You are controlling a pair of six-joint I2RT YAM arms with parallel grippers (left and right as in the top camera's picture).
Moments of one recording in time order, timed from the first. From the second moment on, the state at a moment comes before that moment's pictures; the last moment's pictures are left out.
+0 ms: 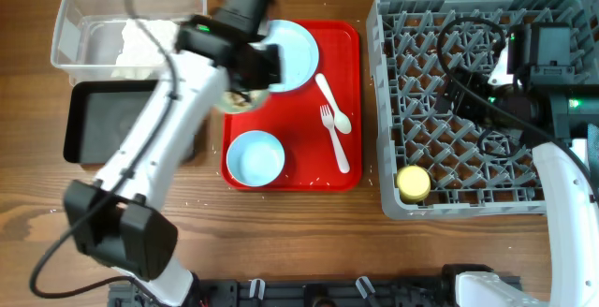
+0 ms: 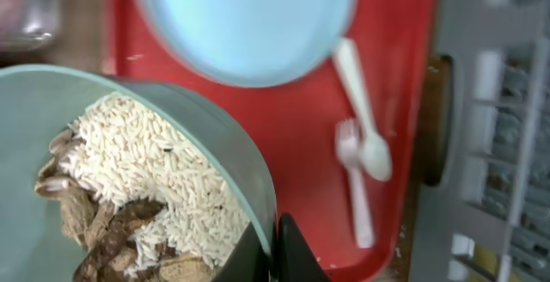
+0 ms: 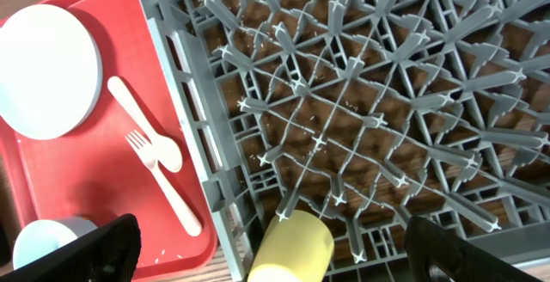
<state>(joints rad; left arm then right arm) -0.34 1.79 1.71 -1.14 0.10 -0.45 -0.01 1.32 1.44 -1.22 -0.04 0.35</state>
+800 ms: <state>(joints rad) 0.62 1.93 1.26 -0.78 1.17 -0.17 -0.01 1.32 1.44 -1.21 -0.04 0.35</state>
